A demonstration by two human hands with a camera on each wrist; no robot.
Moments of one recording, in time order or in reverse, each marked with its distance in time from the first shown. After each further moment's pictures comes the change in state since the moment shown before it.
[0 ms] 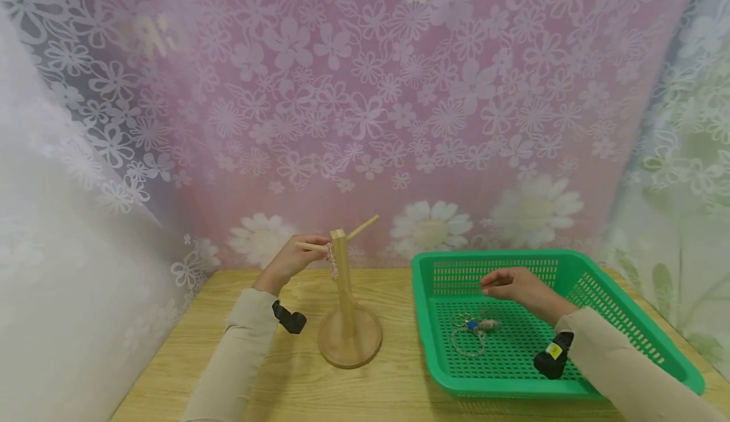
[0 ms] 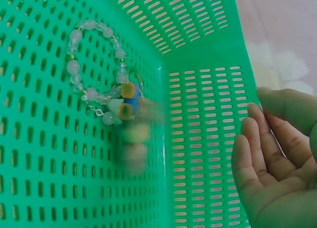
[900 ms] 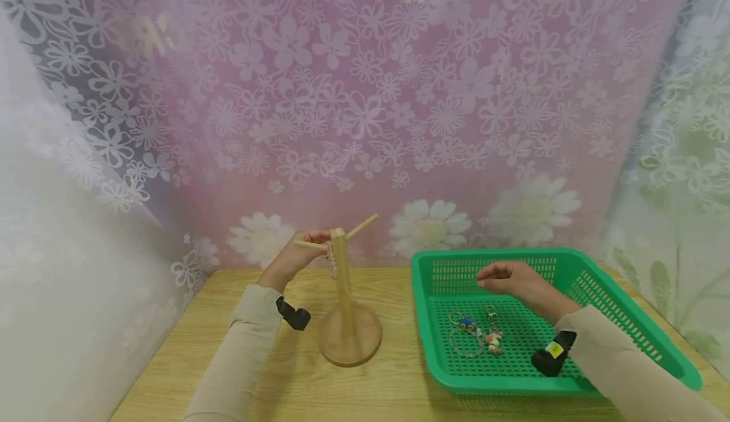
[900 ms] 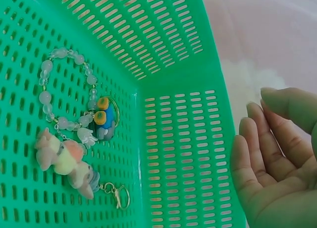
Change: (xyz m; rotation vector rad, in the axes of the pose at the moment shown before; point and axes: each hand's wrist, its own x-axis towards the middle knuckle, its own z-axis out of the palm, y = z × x) left_hand -0.004 0.030 0.011 -0.106 0.001 0.024; right_hand -0.005 -0.018 0.001 0.058 0.005 -0.033
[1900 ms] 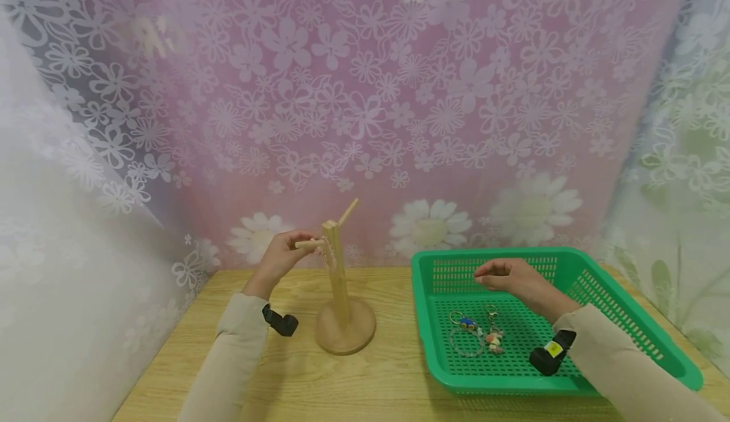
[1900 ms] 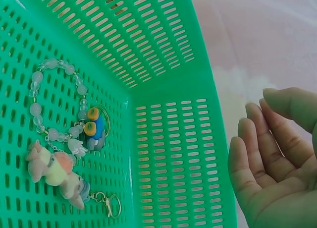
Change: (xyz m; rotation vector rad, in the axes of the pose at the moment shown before) left_hand -0.011 -0.022 -0.022 0.178 0.220 -0.043; right_hand 0.002 -0.006 0.002 0.009 0.022 -0.015
